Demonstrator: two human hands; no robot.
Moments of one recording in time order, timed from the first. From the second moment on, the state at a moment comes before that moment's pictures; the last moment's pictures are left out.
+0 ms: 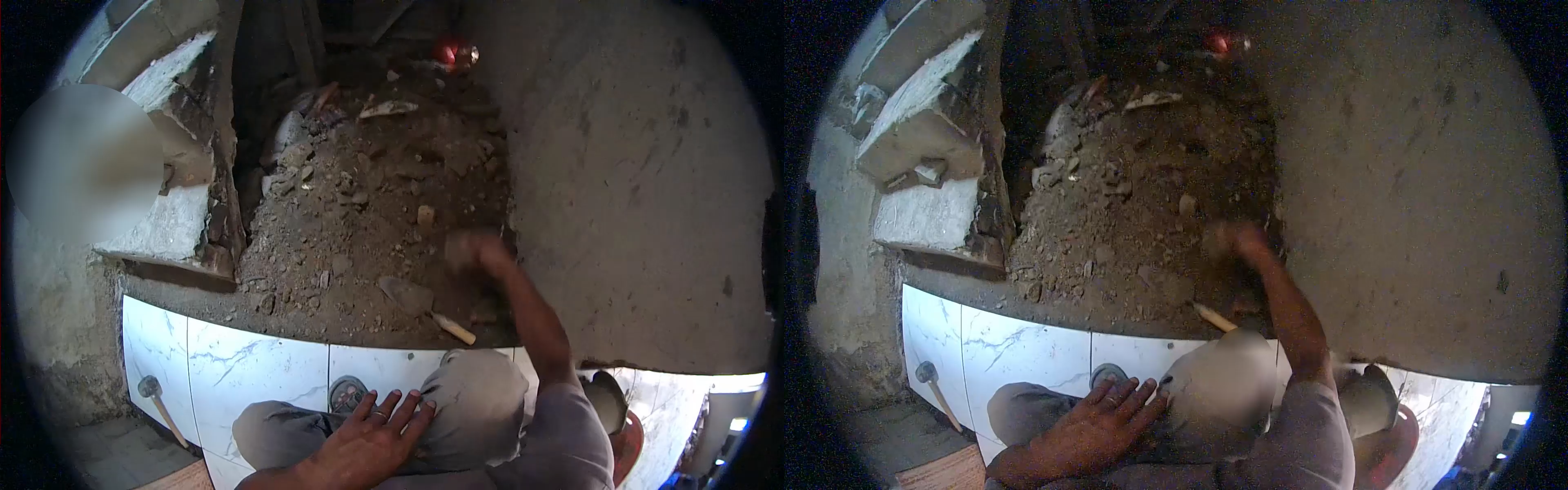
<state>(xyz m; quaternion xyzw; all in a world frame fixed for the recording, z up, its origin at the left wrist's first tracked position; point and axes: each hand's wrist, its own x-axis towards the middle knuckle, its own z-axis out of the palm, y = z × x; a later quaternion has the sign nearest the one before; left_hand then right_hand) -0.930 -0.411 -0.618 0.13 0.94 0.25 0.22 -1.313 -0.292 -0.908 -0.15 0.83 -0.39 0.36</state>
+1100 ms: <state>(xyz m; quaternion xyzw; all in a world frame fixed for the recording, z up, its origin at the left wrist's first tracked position) -0.943 -0.411 -0.607 0.08 0.92 0.25 0.28 -1.297 -0.172 -1.015 -0.21 0.96 -0.06 0.16</state>
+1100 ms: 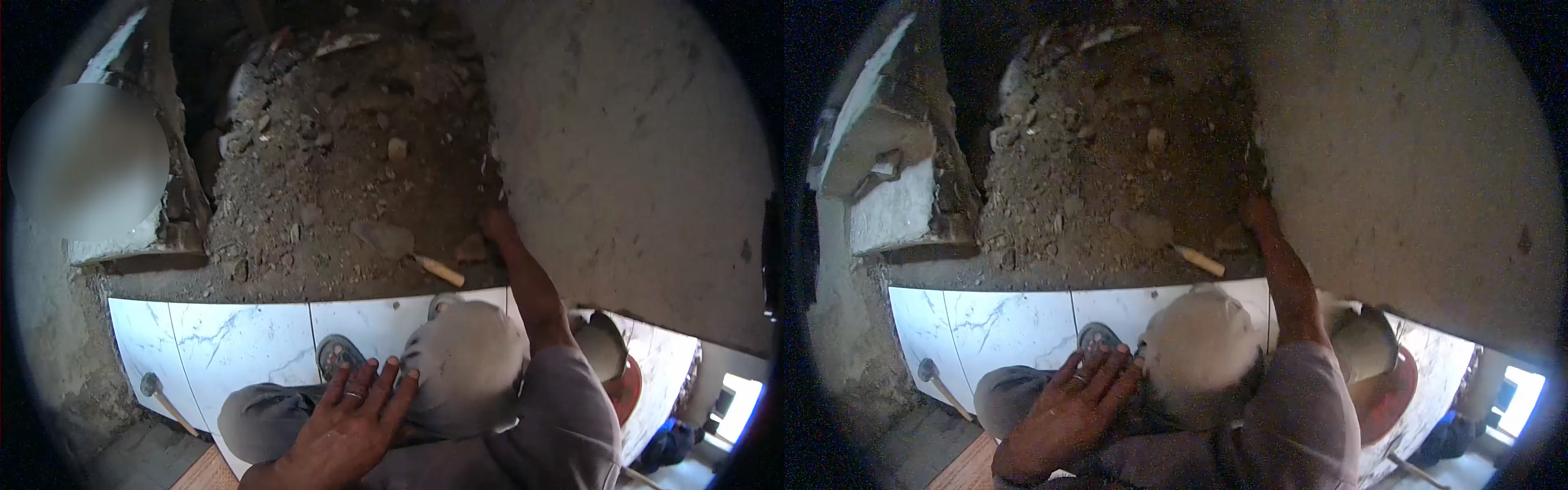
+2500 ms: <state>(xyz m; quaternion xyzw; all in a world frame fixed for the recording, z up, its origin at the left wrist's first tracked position) -0.961 -0.414 -0.627 0.09 0.93 0.27 0.25 -1.390 -0.360 -0.809 -0.23 0.80 -0.53 0.13</state>
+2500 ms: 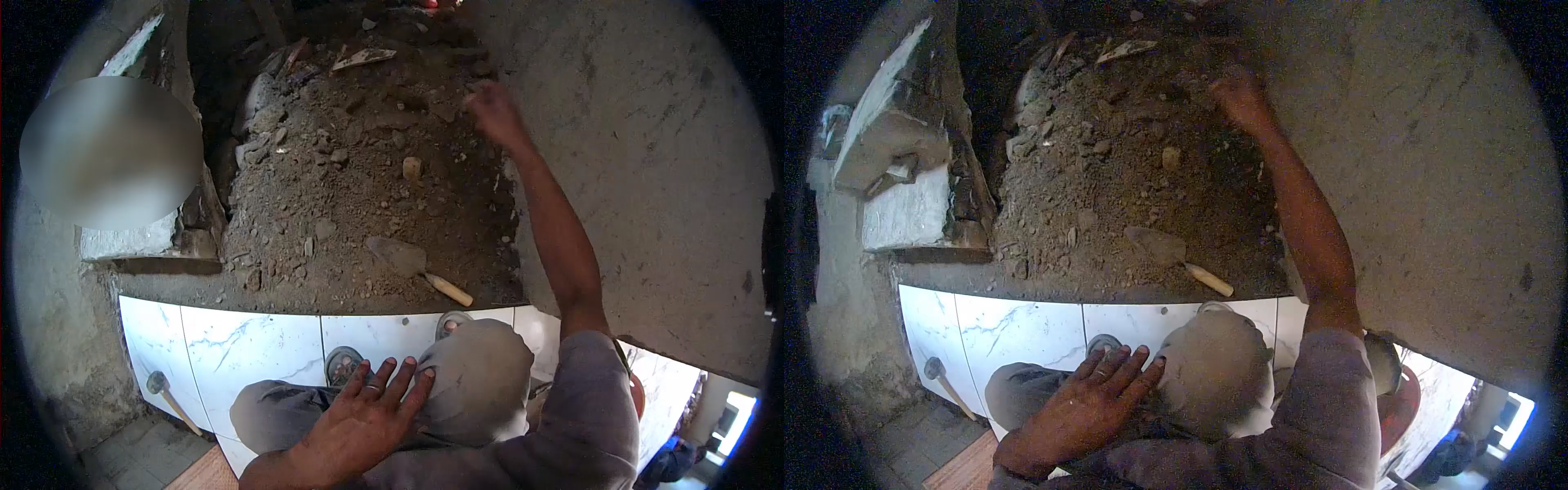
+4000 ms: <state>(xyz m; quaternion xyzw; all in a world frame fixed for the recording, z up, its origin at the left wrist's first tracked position) -0.977 -0.424 -0.633 0.09 0.91 0.30 0.28 -1.446 -0.339 -0.922 -0.22 0.96 -0.20 0.02</state>
